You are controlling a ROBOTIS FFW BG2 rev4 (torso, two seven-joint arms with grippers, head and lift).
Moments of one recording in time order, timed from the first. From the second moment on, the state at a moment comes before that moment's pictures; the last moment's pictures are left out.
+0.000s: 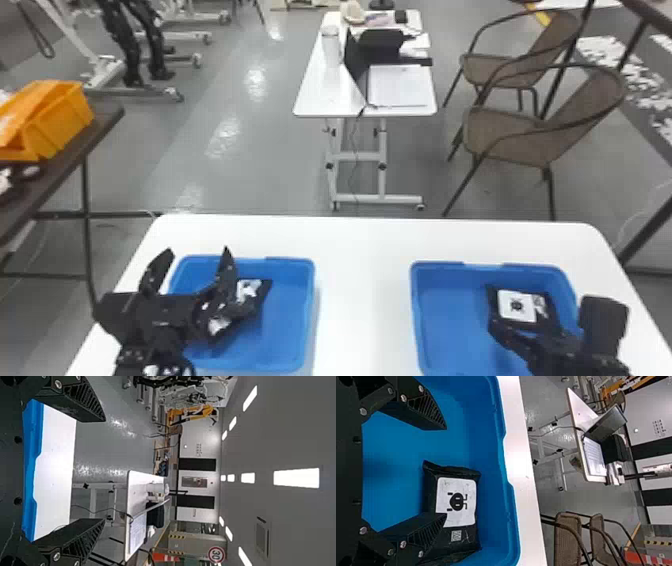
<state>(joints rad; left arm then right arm) 0.33 0.00 0.22 -1.62 0.10 -0.26 -0.19 0.22 -0.06 -0.12 -1.53 -0.16 0.38 0.22</state>
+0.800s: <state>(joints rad) 0.33 0.00 0.19 -1.62 0.10 -0.26 -0.19 0.07 -0.06 -0.12 -1.32 -0.13 0.41 0.11</state>
